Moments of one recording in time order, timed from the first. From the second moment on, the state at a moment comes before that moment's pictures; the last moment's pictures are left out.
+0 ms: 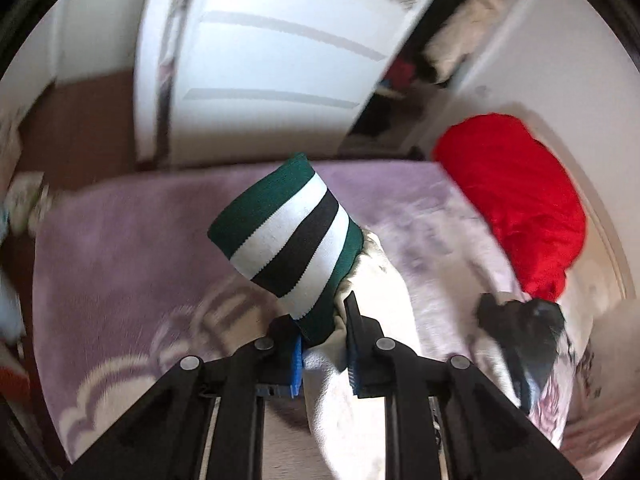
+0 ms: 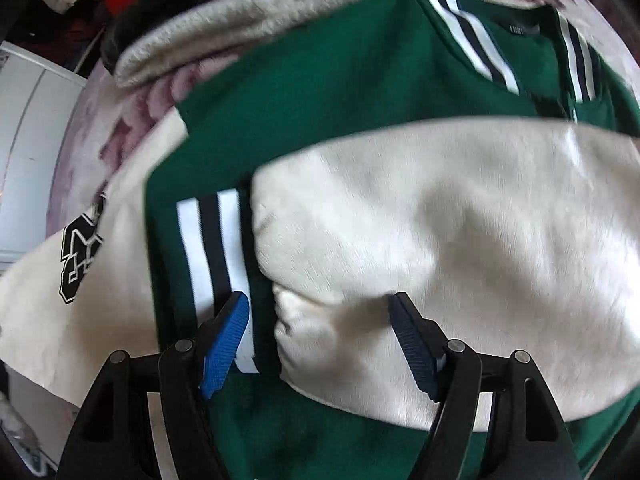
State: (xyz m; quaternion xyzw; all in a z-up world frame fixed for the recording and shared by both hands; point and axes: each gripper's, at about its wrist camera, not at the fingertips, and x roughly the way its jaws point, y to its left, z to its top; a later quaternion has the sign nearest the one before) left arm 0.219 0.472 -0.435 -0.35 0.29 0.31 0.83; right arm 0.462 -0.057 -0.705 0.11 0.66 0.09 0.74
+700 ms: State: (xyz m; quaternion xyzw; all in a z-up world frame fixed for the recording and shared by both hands) left arm 0.345 -0.103 -0.411 -0.06 0.42 -0.08 0.90; right arm 0.361 -0.422 -0.653 0.22 0.63 -0.09 0.74
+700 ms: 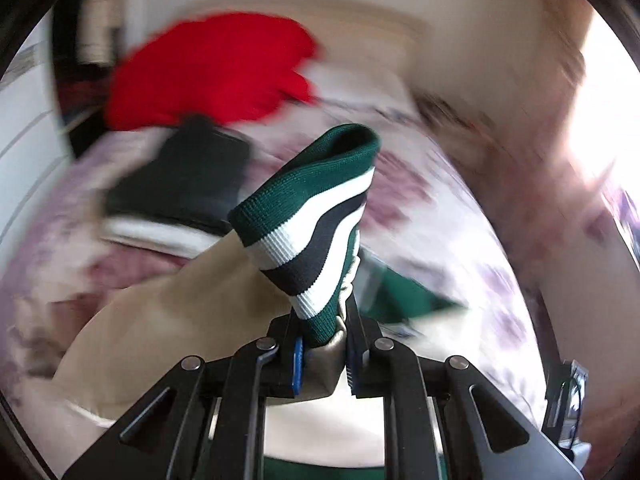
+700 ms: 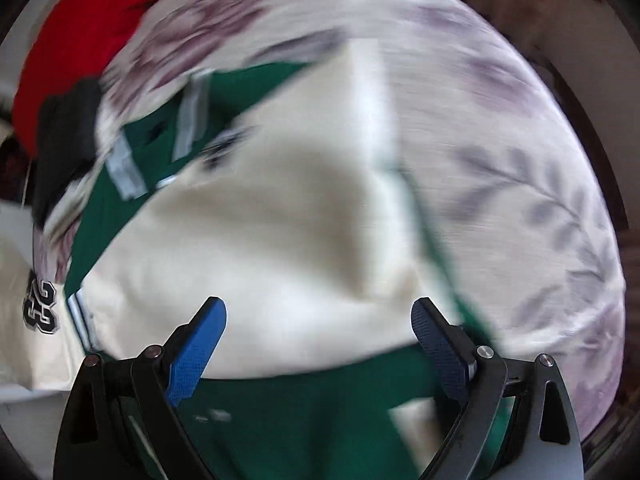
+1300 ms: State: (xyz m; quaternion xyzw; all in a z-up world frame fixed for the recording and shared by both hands) left arm 0.334 -0.259 -0.500 -0.01 0.55 -0.15 0.82; right arm 0.248 -0.648 -0.683 0.38 0.62 -0.09 0.68
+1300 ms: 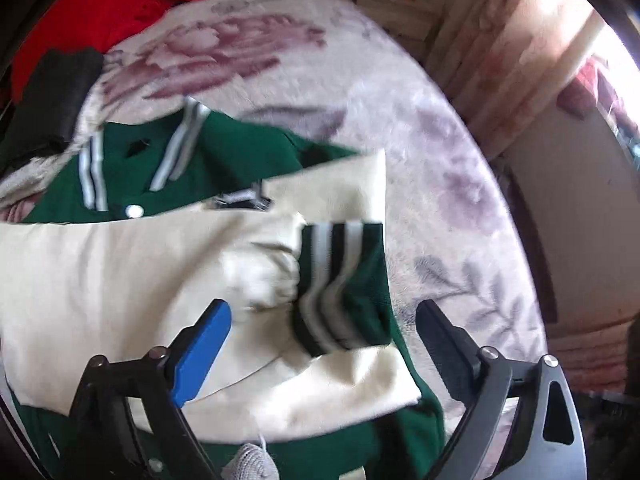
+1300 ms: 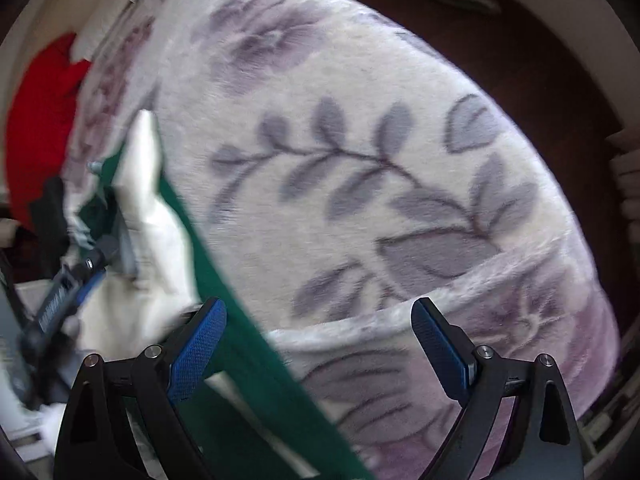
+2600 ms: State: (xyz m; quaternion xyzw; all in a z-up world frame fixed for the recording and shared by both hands) left arm 0.260 0.053 -0.523 -0.07 0.58 0.08 0.81; right arm 0.234 -0.505 -0.724 0.30 0.76 -0.05 0.58
